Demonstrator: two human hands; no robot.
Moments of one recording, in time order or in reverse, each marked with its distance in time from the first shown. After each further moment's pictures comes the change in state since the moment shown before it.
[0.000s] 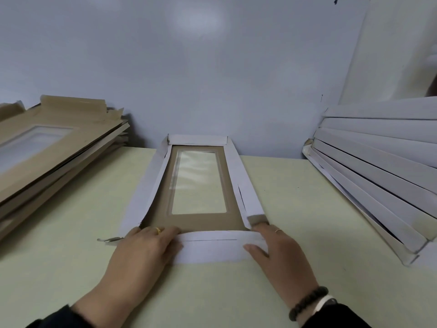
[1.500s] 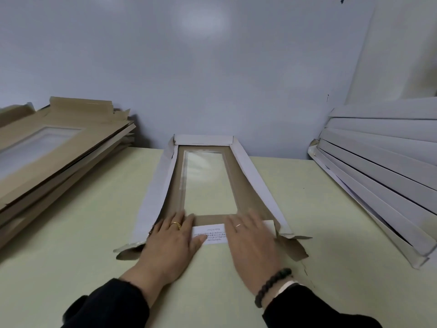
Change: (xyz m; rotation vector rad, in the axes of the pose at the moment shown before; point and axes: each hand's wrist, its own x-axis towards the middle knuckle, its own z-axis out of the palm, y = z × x) left_hand 0.030 0.003 0.044 0.085 -0.317 -0.156; right_hand 0.024 -0.039 0.028 -0.592 -0.194 -0.264
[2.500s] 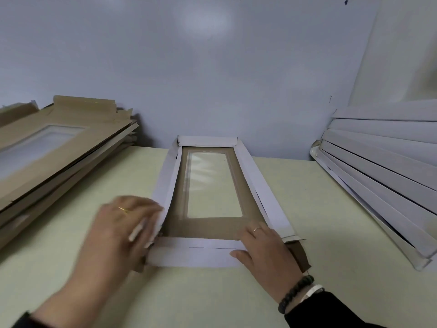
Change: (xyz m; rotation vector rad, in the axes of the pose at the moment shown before) left_hand -0.054 -0.039 -0.069 -0.281 0.664 0.304; right_hand -0.018 0.019 0.012 0.125 0.330 -0.047
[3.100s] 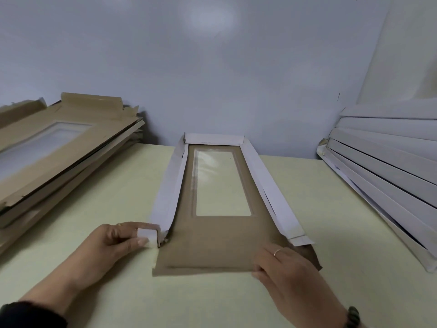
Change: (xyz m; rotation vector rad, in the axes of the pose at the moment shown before) left_hand -0.028 -0.054 0.007 -0.737 -0.404 -0.572; right_hand -0.025 -0.001 -0.038 0.144 0.115 -0.192
